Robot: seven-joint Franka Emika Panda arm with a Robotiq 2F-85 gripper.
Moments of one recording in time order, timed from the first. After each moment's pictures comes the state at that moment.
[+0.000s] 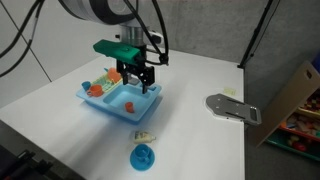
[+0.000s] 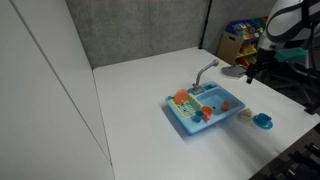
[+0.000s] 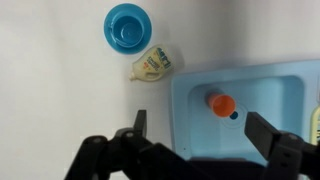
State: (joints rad) arm -0.14 0.29 -0.11 -2.12 0.02 2.26 -0.11
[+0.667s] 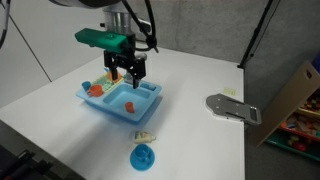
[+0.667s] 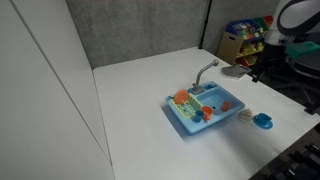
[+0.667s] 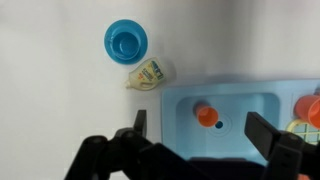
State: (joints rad) arm -0.11 0.16 -0.11 -2.20 -0.01 2.21 -0.11
